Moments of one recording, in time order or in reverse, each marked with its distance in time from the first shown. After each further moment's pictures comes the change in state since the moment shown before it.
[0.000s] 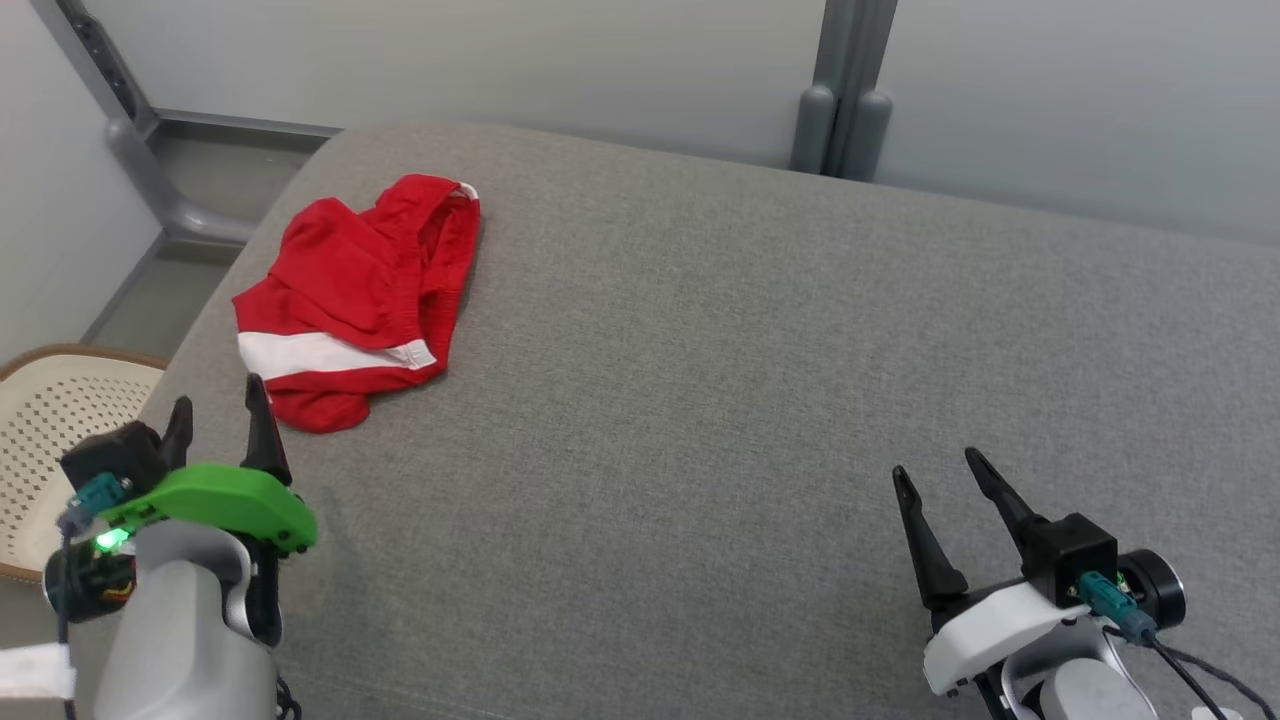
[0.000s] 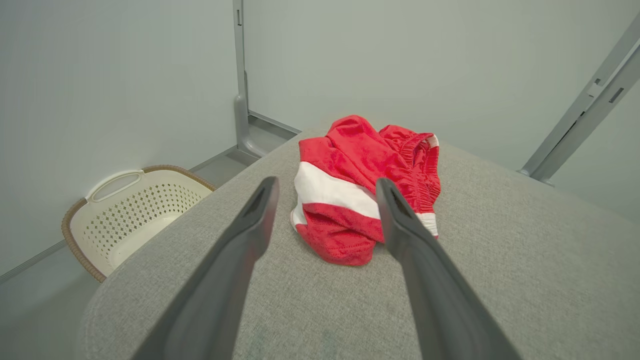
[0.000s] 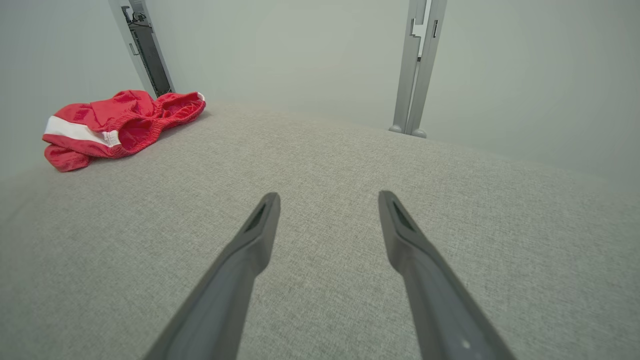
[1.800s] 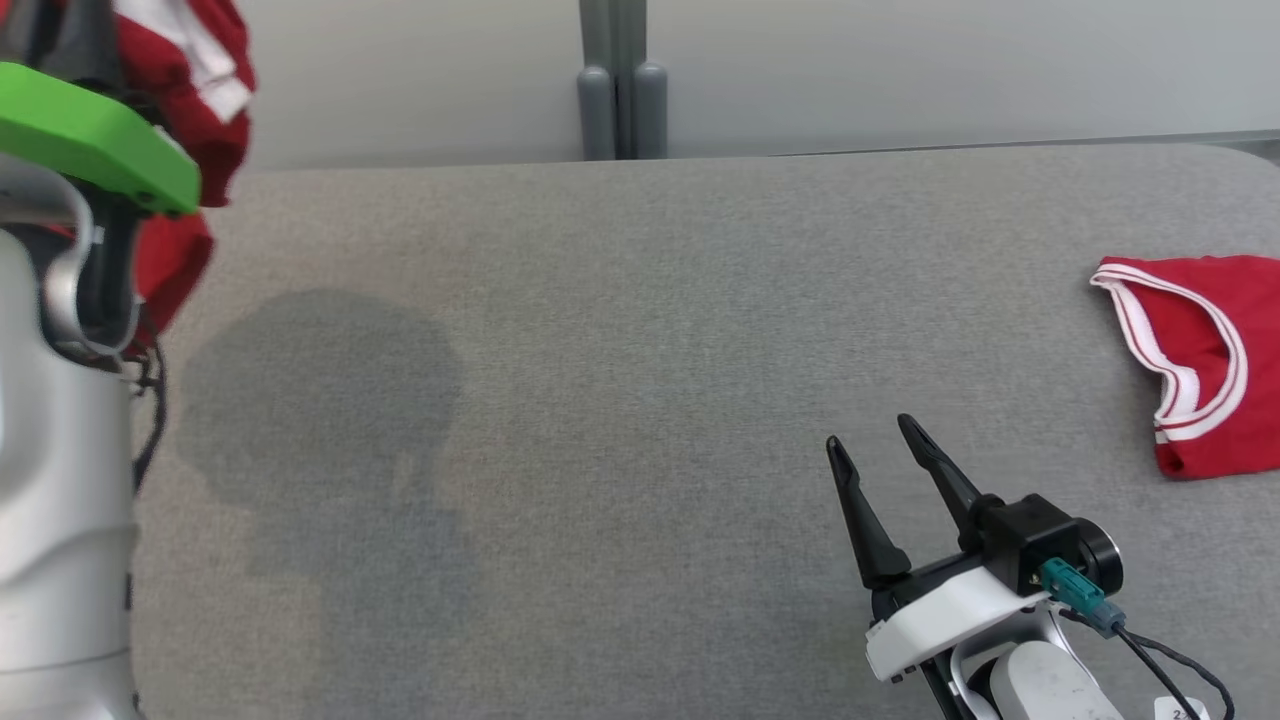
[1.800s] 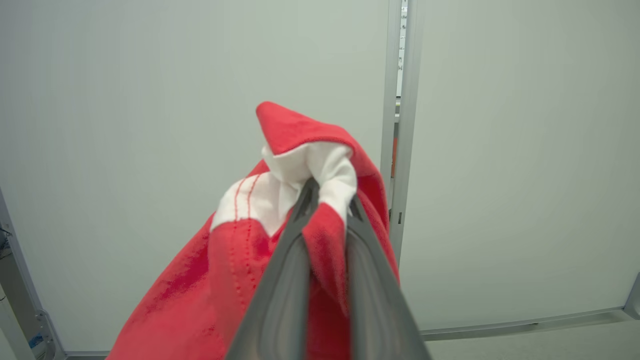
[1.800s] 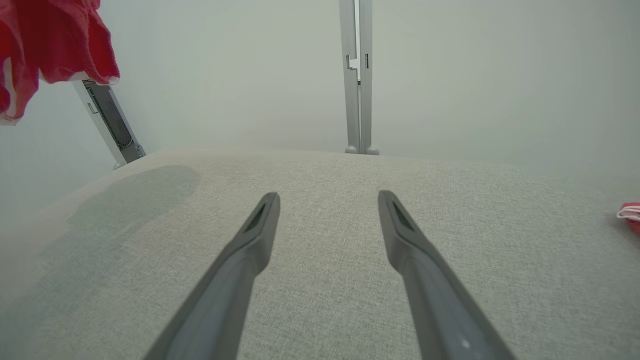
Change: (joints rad) left arm -0.392 0.222 -0.260 -0.393 -0.201 -0.022 0.295; right arm -0.033 0.031 0.100 -0.095 0.049 0.000 0.002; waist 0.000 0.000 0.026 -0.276
